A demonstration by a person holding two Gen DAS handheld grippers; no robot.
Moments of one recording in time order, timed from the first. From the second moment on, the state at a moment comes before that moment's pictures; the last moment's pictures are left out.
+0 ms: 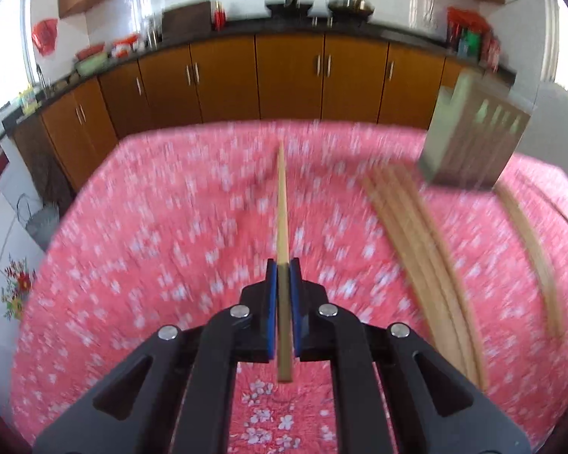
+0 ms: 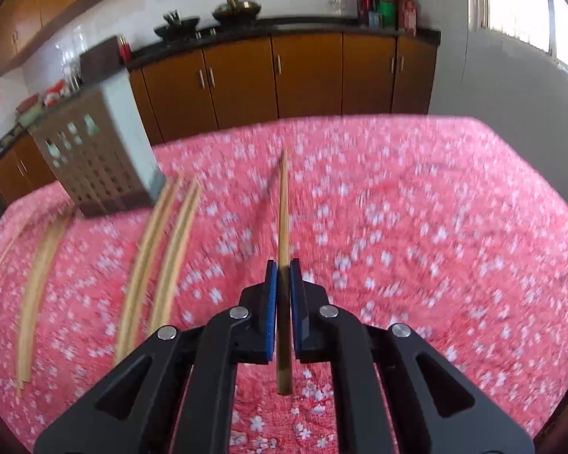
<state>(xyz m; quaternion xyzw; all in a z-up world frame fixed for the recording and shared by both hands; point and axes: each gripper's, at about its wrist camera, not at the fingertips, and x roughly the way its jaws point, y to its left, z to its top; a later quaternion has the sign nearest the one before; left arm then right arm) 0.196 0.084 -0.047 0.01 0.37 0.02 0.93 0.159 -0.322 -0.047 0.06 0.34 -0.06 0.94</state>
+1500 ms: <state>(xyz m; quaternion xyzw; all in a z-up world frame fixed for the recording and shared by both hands) 0.262 -0.040 0.111 -0.08 0.18 -0.11 0.97 0.220 -0.241 0.115 0.08 0.14 0.07 0.98</state>
